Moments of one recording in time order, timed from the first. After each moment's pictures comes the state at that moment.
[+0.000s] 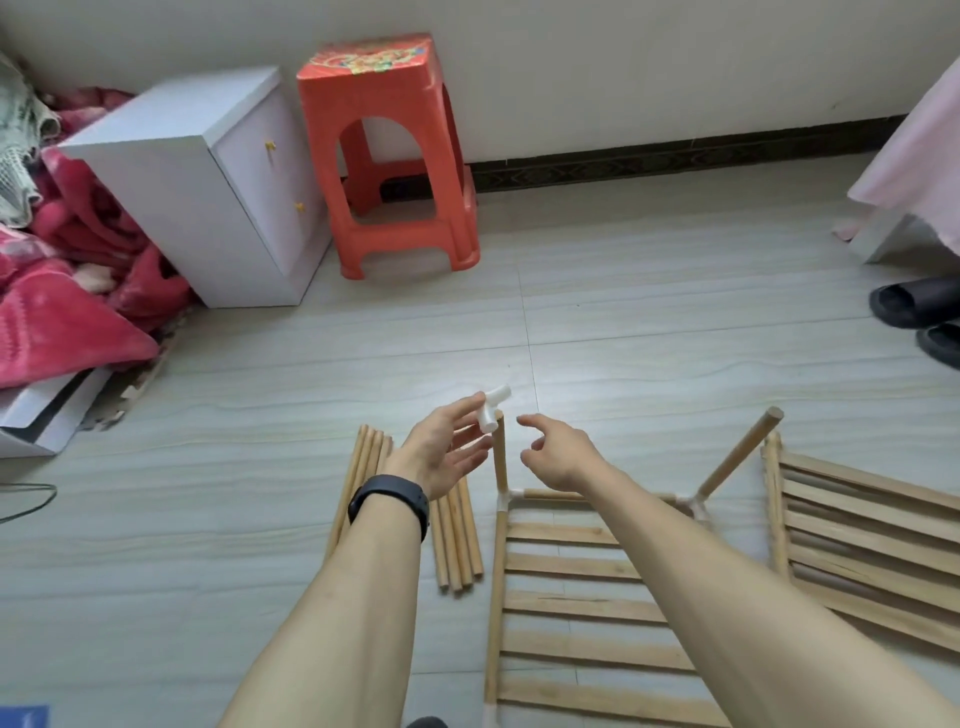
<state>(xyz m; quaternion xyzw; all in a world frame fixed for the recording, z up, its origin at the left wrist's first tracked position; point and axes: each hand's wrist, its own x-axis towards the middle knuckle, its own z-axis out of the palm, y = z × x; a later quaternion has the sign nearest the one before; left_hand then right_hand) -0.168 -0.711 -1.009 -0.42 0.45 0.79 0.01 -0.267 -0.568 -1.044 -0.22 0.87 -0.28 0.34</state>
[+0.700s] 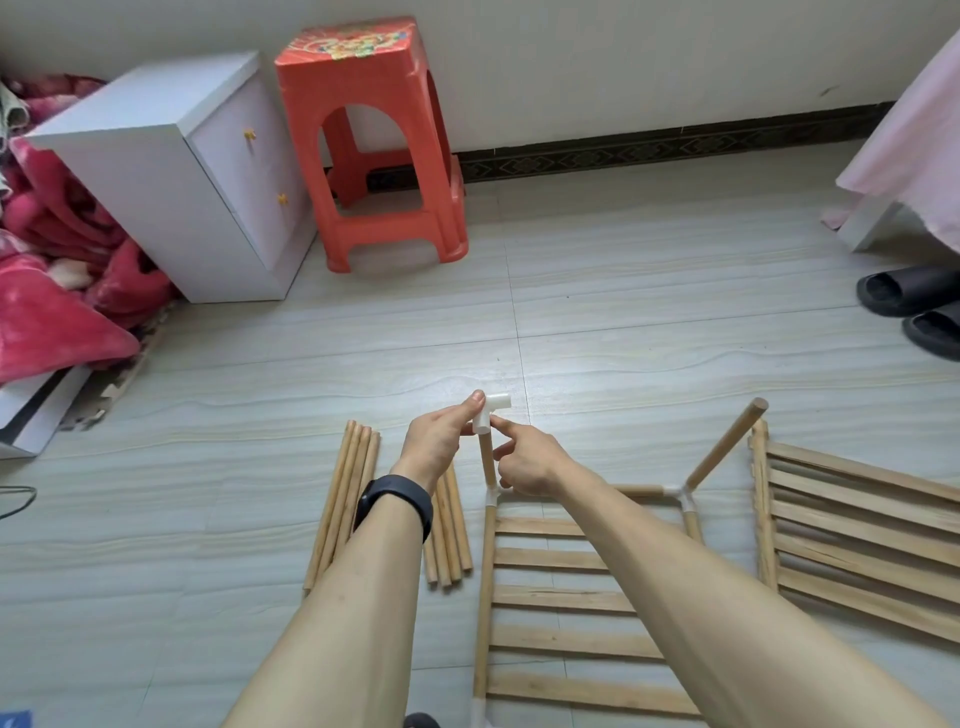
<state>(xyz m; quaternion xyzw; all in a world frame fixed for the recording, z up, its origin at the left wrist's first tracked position) -0.174 -0.699 -1.023 -0.42 0.63 0.65 -0.02 -0.255 -0.580 -1.046 -0.21 0.83 -0.32 0.41</state>
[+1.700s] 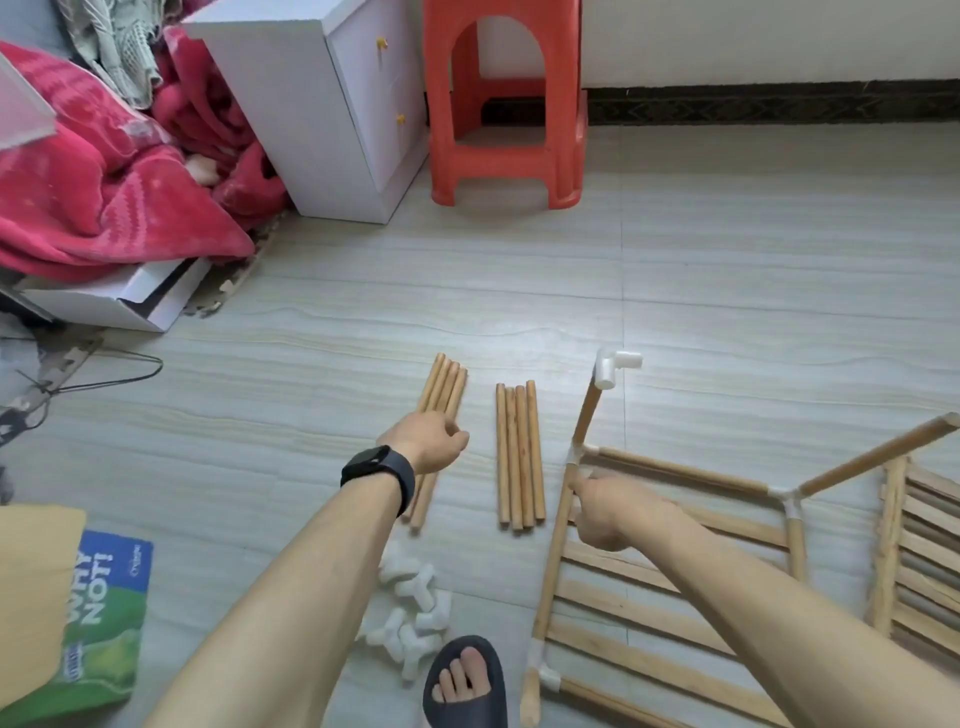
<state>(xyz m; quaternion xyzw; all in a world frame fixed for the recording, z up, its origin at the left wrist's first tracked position) -0.062 -0.789 -1.069 -0.40 0.86 0.23 0.23 -0.192 -0.578 -1.096 -0.41 0.82 0.11 0.39</state>
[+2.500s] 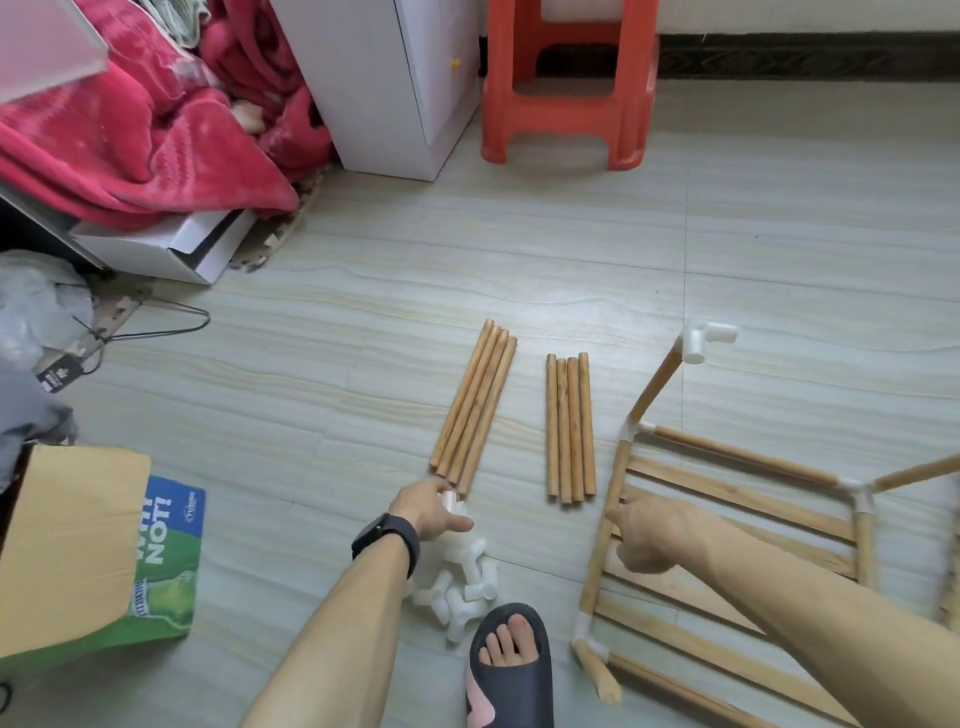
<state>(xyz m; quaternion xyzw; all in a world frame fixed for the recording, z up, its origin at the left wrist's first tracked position) 0.062 -0.783 -1.173 -0.52 0.72 0.39 0.25 -0.147 -0.587 -1.108 -0.47 0.73 0.29 0.41</state>
